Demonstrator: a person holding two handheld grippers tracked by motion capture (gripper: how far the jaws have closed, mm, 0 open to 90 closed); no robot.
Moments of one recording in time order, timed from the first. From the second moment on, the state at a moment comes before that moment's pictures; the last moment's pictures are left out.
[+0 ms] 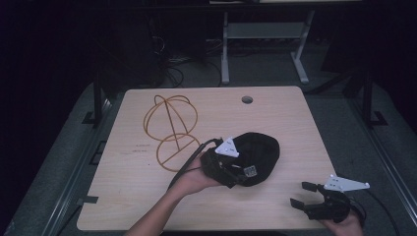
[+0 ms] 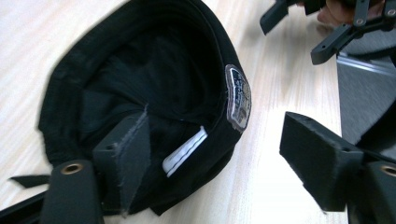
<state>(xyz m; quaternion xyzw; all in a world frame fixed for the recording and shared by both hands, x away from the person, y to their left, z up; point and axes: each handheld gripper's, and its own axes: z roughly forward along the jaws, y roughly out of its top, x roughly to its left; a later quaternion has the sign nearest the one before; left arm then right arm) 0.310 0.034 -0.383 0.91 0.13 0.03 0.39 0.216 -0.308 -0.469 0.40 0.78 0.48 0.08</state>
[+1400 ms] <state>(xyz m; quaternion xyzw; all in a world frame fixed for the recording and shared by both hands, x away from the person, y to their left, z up) 0.317 -0.015 -0.375 0.93 0.04 -0.03 0.37 0.214 -0.297 -0.467 0.38 0.78 0.49 0.08</state>
